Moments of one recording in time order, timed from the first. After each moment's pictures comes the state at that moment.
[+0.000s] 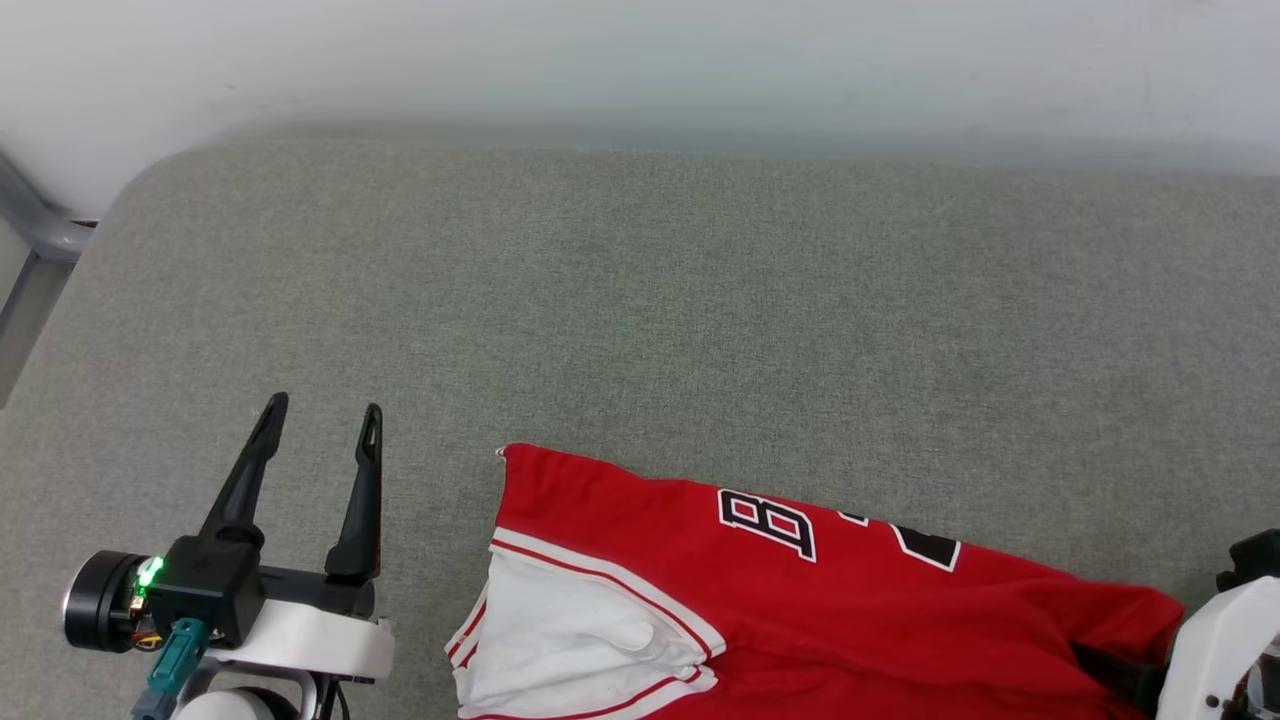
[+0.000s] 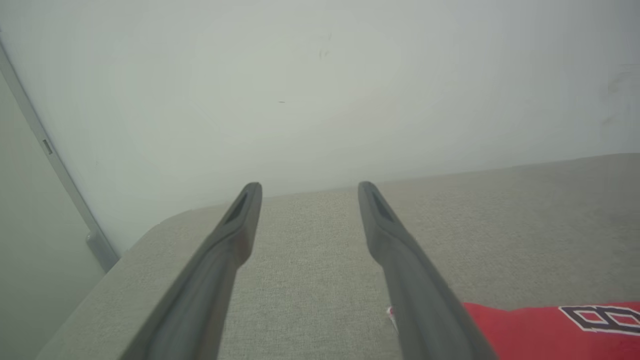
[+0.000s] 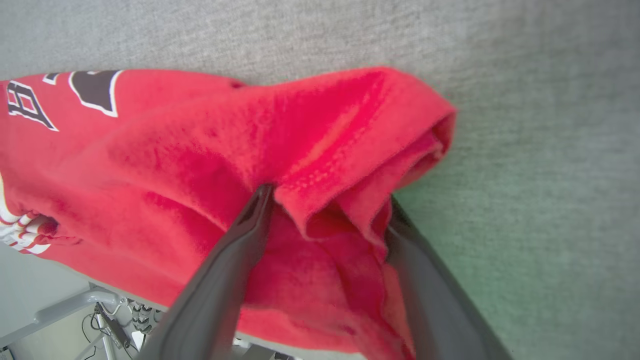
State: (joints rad) left arm -0.04 0.33 -0.14 -0.08 -0.22 0.06 -0.26; right arm -0.04 -0.33 -0.09 0.29 0.73 0.12 0.84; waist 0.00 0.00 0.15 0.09
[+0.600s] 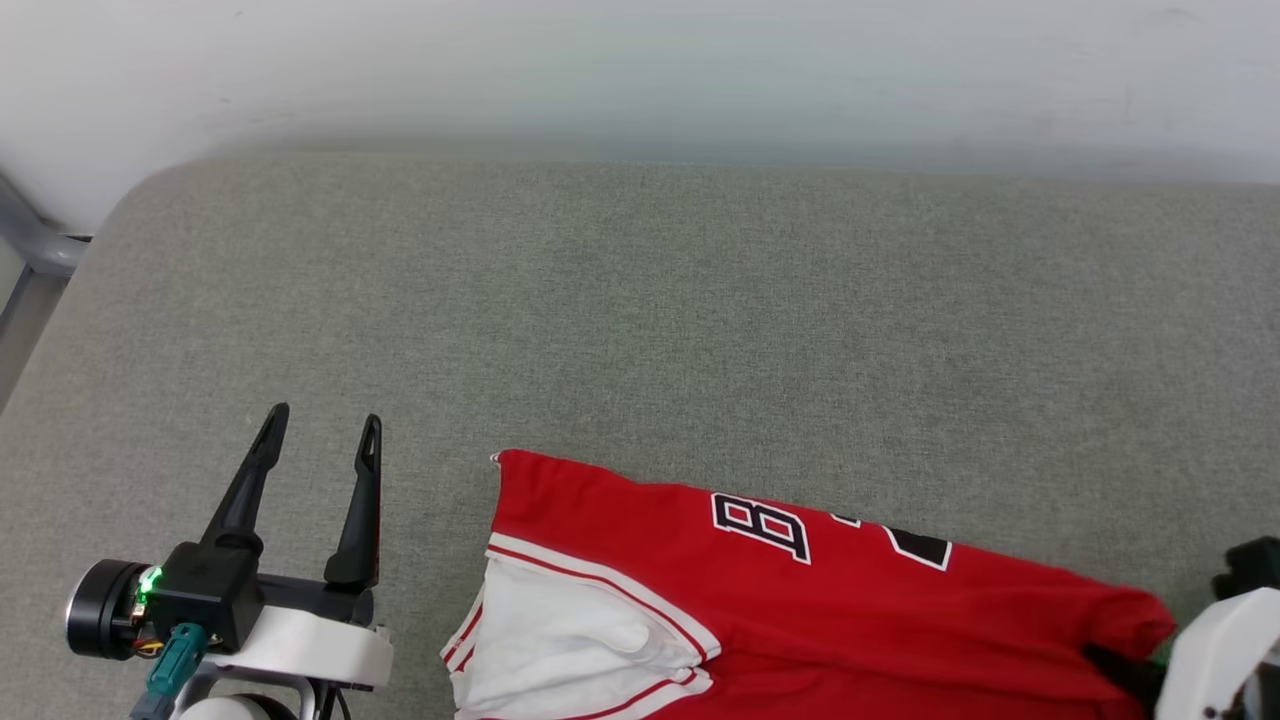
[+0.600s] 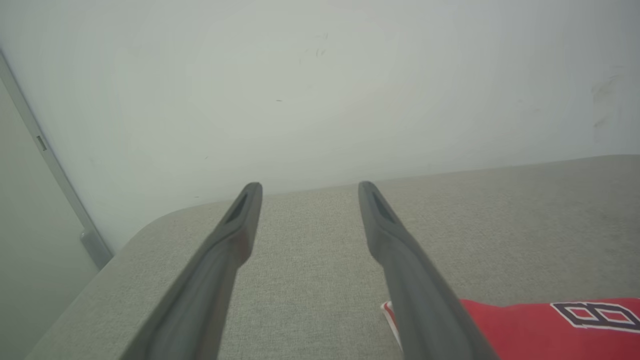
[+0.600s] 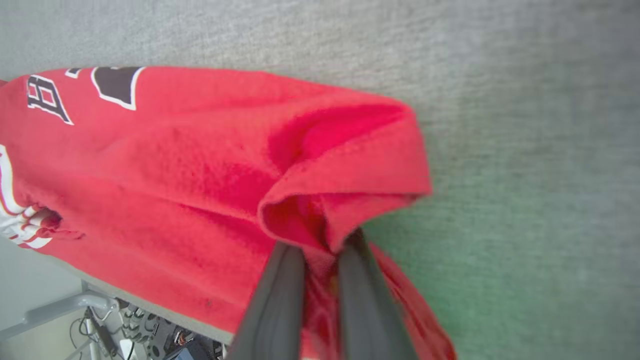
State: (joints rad) left arm -0.02 0.24 -0.06 -0.05 -0.15 -0.04 -0.26; right arm -0.04 -0.34 -0.07 0.32 0.73 0.13 0.74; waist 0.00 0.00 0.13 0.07
